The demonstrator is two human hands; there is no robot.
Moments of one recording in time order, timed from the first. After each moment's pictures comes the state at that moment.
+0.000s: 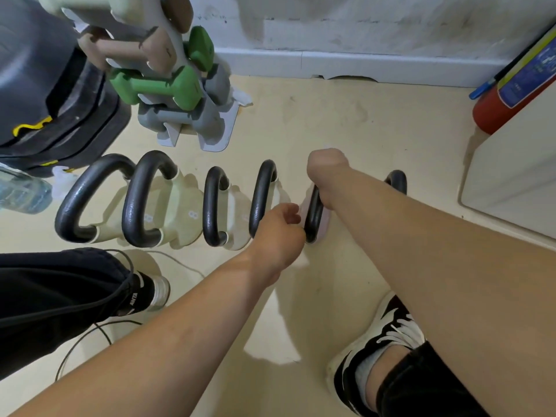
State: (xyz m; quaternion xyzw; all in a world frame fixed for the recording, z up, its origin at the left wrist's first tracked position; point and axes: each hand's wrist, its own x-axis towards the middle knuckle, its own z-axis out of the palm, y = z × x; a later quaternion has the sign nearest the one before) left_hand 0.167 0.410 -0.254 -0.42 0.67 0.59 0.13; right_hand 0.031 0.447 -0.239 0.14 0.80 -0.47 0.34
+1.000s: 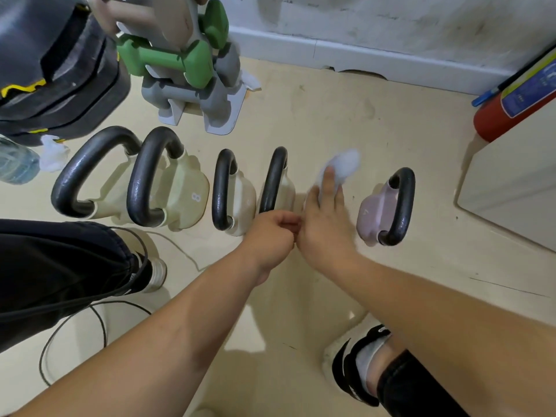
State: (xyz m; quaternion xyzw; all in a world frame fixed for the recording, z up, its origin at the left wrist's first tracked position) left_hand 0.204 0.389 -0.253 -0.40 0.64 0.63 0.16; right_hand 0.136 0.487 -0.299 -0.23 0.94 -0.14 0.20
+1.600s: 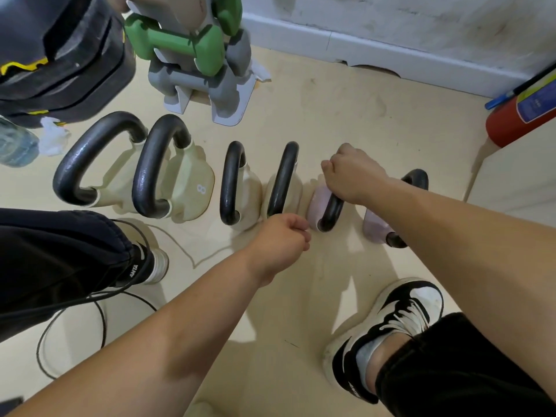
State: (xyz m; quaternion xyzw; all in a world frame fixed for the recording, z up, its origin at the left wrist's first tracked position) left_hand 0.209 0.384 -0.251 -0.41 0.63 0.63 0.21; right_hand 0.023 0.466 -0.275 -0.34 0.90 0.08 0.25
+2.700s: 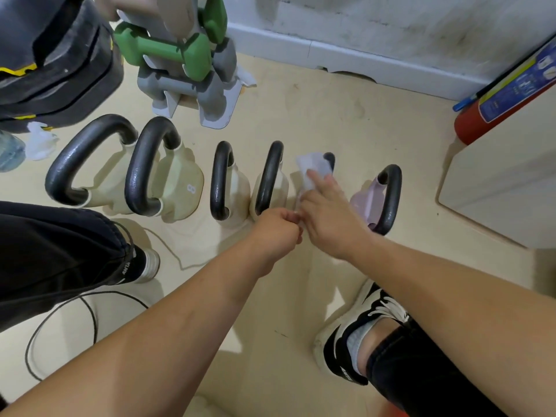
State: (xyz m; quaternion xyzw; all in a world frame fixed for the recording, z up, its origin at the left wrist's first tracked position) left_hand 0.207 0.400 -0.237 -0.43 0.62 0.62 0.20; right_hand 0.105 0.516 -0.294 -0.50 0.86 0.00 0.11
